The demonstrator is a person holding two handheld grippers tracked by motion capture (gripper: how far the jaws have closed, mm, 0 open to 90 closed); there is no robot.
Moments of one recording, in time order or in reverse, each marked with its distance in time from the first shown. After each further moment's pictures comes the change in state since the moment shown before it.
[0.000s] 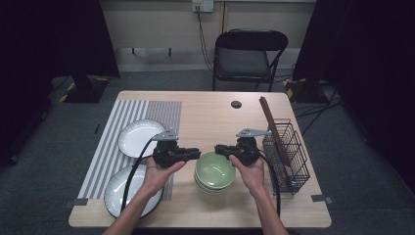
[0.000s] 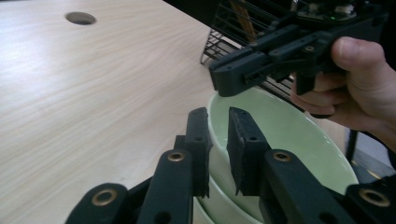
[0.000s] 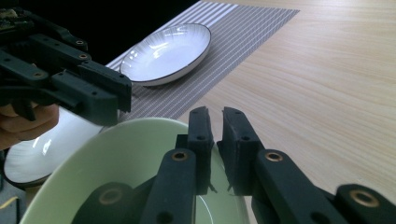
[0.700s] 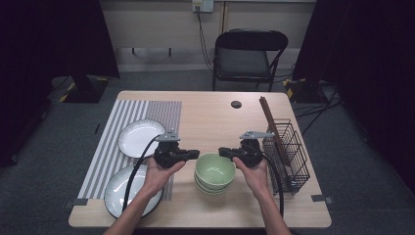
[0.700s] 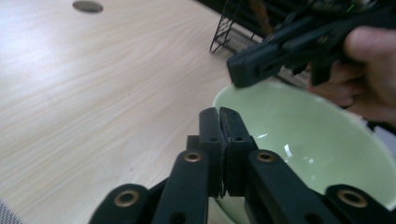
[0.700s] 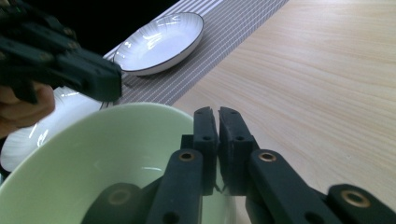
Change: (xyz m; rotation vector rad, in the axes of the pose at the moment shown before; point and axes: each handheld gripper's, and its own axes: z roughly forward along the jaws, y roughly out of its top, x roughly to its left) left arm 0.002 -0.001 0.002 0.018 0.045 0.006; right arm -0.009 -0.011 -0.005 0.024 -0.005 0.025
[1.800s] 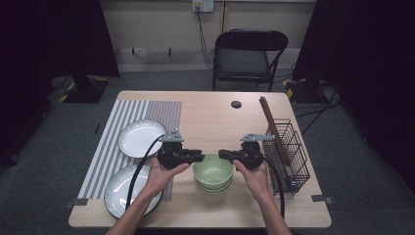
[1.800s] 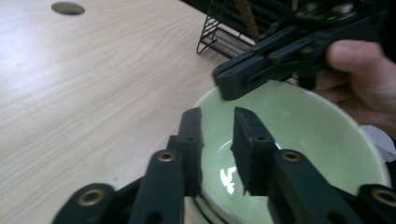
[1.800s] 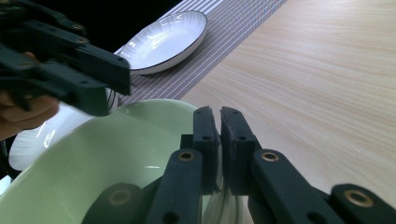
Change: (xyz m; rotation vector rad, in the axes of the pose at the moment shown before) left arm -0.012 0.003 0.006 0.017 -0.044 0.038; right arm -0.001 -0.007 0.001 -0.009 0.022 0.023
